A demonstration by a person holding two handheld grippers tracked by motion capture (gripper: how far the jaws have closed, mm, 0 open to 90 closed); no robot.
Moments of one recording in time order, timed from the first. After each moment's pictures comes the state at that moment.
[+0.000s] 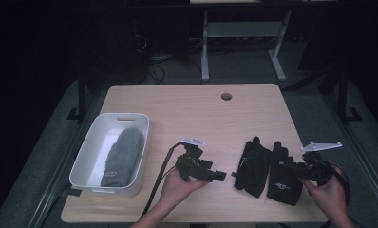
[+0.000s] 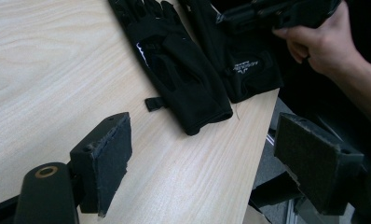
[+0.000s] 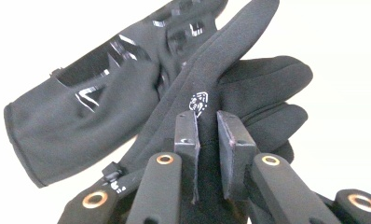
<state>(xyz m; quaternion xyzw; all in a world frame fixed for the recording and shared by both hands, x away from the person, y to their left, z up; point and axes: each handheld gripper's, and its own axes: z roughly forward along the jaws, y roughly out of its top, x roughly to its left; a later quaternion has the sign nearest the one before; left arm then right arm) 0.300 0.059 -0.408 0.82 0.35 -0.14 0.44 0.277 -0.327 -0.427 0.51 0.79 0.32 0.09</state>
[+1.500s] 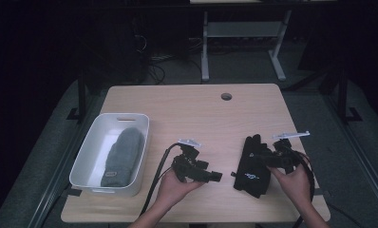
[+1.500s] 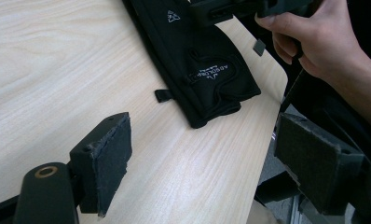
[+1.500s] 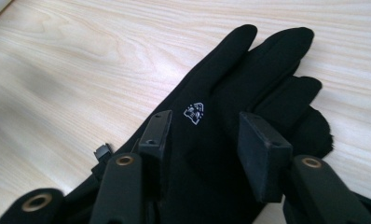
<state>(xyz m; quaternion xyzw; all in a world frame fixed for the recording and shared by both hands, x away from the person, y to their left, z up) 0.298 0.066 -0.411 0.82 0.35 -0.13 0.43 0.313 -0.257 -0.428 0.54 0.77 0.35 0.07</state>
